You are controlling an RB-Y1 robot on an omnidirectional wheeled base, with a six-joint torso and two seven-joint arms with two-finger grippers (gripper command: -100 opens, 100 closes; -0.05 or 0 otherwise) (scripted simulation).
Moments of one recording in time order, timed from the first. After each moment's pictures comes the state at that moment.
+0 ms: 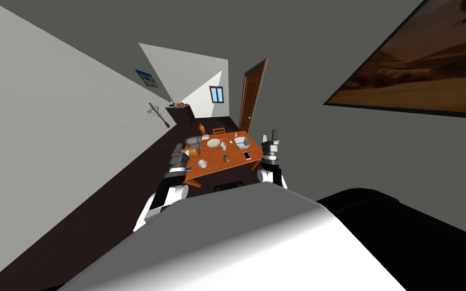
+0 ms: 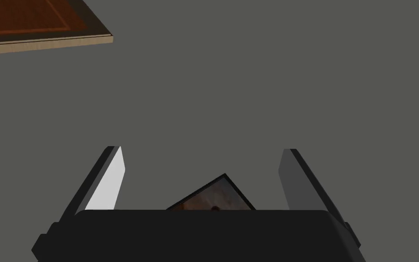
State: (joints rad) left arm 0.48 0.19 0.01 -2.20 0.09 -0.11 -0.02; right arm 0.49 0.03 -0.01 -2.30 -0.03 -0.47 0.10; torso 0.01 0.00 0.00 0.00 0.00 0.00
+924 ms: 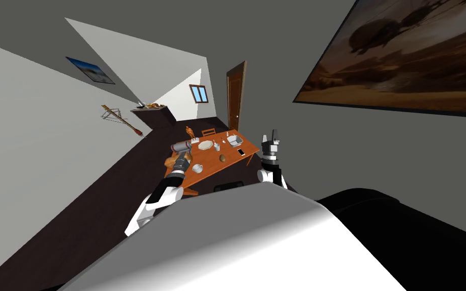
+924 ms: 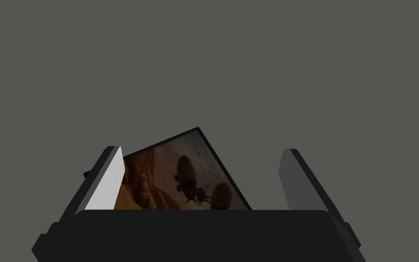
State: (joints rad) left arm 0.47 0.29 0.06 -2.11 0.21 0.18 0.00; right arm 0.49 0.03 -0.01 -2.30 -0.03 -0.47 0.10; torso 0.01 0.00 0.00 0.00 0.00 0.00
